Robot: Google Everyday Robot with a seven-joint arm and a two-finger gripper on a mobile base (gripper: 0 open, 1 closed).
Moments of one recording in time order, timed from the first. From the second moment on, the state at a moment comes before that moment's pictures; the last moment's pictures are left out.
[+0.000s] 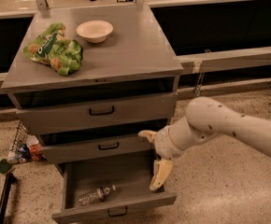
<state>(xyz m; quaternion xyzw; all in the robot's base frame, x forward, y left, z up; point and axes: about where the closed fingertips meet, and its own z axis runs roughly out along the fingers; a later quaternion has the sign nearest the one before) 0.466 -0.033 0.636 -0.74 0.59 0.21 0.25</state>
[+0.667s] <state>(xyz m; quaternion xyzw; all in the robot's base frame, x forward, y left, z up) 0.475 0.011 0.495 -0.70 0.58 0.27 0.33</state>
